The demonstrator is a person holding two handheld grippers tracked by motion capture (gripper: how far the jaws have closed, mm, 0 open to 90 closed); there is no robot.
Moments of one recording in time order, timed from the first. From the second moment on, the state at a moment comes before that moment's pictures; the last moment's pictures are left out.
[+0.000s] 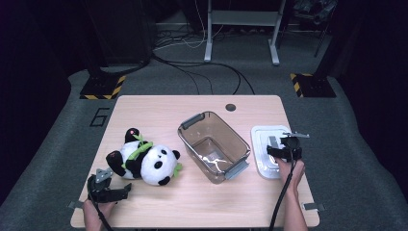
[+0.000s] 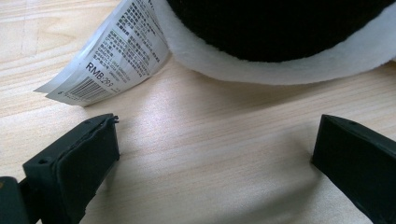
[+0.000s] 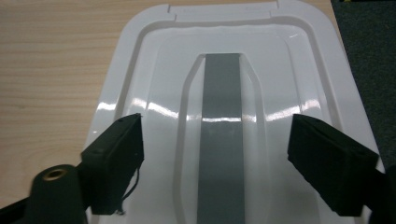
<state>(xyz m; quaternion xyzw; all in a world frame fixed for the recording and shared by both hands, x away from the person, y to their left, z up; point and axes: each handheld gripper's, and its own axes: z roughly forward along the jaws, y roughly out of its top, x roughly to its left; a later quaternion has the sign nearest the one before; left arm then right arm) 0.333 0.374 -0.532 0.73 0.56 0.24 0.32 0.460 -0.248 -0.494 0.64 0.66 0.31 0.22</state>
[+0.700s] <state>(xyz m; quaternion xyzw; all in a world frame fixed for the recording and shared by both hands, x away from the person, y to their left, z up) 0.333 0.374 -0.532 0.73 0.56 0.24 0.32 0.403 -0.223 -0.471 0.58 0.71 0.34 0.23</state>
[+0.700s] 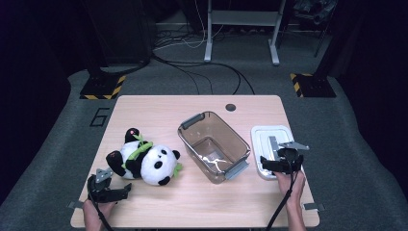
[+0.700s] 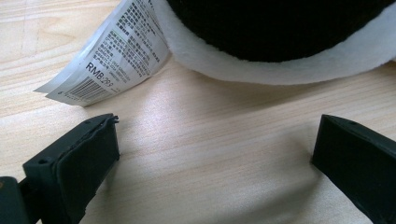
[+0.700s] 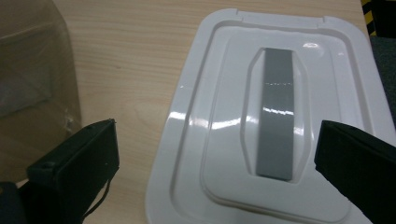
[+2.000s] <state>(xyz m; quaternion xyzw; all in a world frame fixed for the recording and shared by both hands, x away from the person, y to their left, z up) 0.332 0.373 -0.532 0.74 0.55 0.23 0.32 0.344 -0.126 -0.528 0.49 0.79 0.32 0.20</state>
